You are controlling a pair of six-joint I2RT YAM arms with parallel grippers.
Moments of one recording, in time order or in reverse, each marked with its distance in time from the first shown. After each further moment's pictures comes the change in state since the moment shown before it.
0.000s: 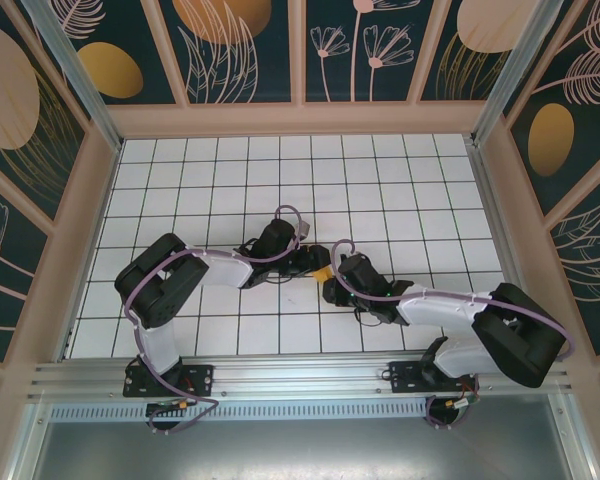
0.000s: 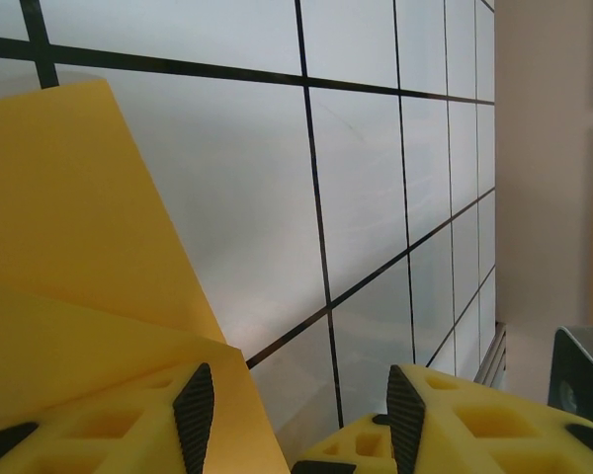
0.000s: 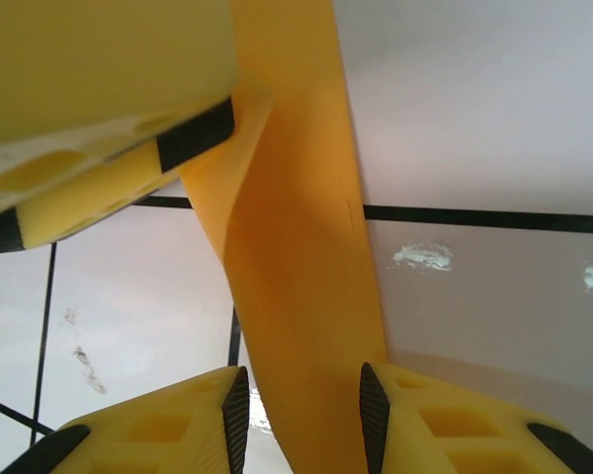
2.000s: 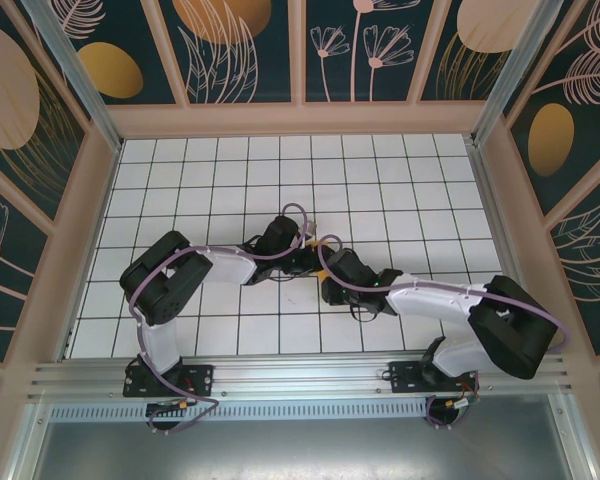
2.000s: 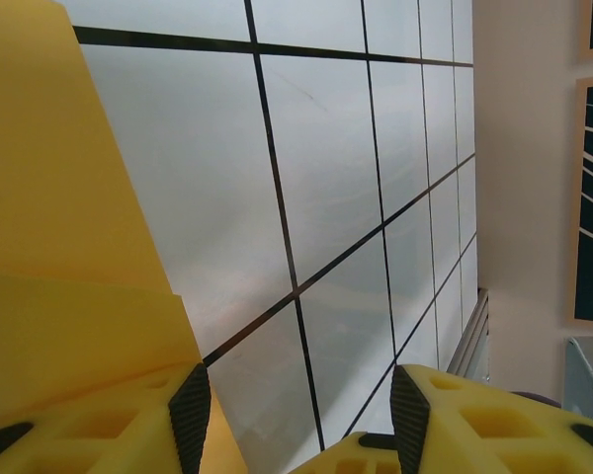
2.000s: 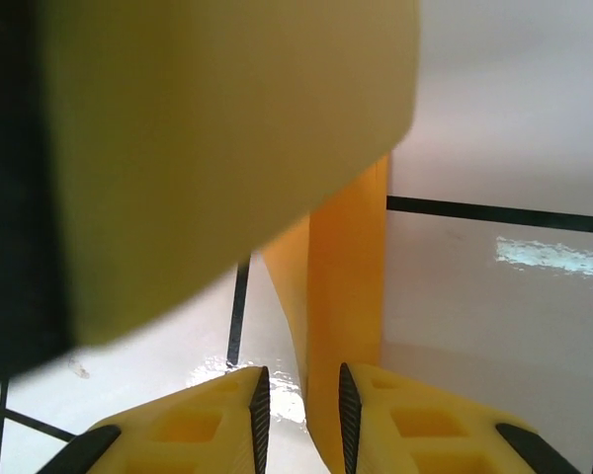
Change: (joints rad) left arm -0.002 0.032 0.050 -0.016 0.084 0.026; right arm 0.051 0.067 0.164 -0.235 0.058 -0.048
